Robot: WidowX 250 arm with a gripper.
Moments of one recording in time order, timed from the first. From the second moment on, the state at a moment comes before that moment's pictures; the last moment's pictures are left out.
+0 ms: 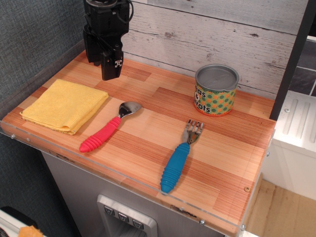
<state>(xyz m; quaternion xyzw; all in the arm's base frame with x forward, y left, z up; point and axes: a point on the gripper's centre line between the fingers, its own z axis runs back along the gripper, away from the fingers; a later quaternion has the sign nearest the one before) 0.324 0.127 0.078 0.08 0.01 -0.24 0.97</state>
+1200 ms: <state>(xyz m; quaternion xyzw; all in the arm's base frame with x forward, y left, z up) 0.311 -0.011 0.087 0.05 -0.01 -0.41 0.91</state>
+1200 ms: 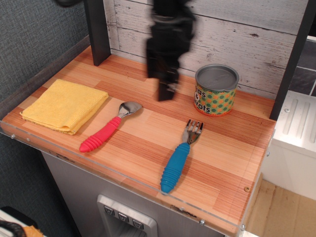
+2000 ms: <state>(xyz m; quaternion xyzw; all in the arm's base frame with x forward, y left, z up) 0.347 -0.116 0.085 0.07 -0.07 -0.56 0.82</state>
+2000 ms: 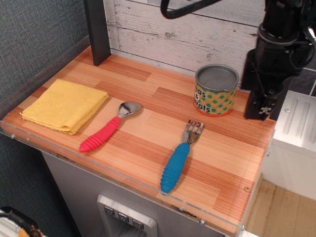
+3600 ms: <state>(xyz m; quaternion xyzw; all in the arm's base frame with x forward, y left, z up) 0.405 -0.075 0.060 0.04 -0.17 -0.52 0.84</state>
